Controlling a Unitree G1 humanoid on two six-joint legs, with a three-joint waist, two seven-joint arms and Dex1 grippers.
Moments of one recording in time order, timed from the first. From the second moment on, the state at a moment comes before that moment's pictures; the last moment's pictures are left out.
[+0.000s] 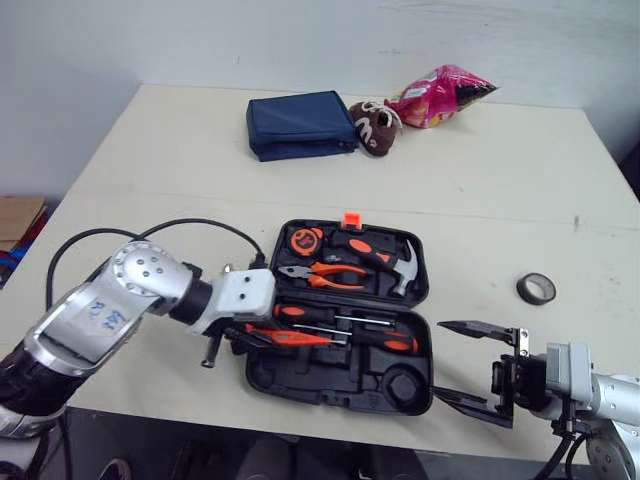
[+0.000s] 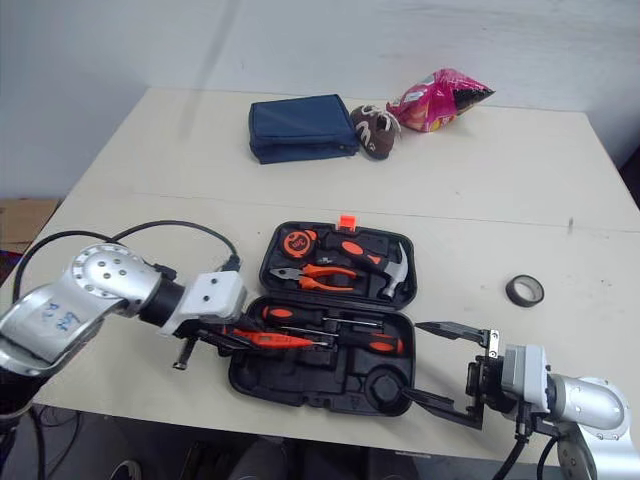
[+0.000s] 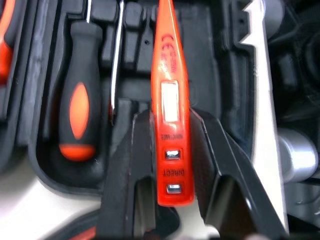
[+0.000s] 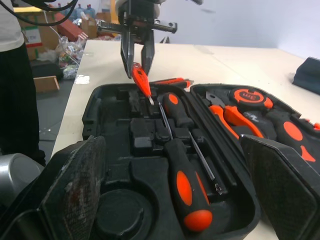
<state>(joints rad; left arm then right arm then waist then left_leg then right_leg) -0.59 1.00 -0.40 -0.49 -0.30 0.73 -1.20 0.29 -0.64 -0.24 -0.34 0.62 -0.18 1.29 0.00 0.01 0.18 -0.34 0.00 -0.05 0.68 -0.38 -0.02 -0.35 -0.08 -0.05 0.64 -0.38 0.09</state>
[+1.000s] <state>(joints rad) -0.77 0.95 -0.62 -0.50 -0.11 0.92 -1.22 0.31 -0.65 -0.24 -0.42 0.61 -0.13 1.20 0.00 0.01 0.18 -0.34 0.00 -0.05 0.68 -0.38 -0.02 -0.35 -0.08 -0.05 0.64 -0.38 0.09</state>
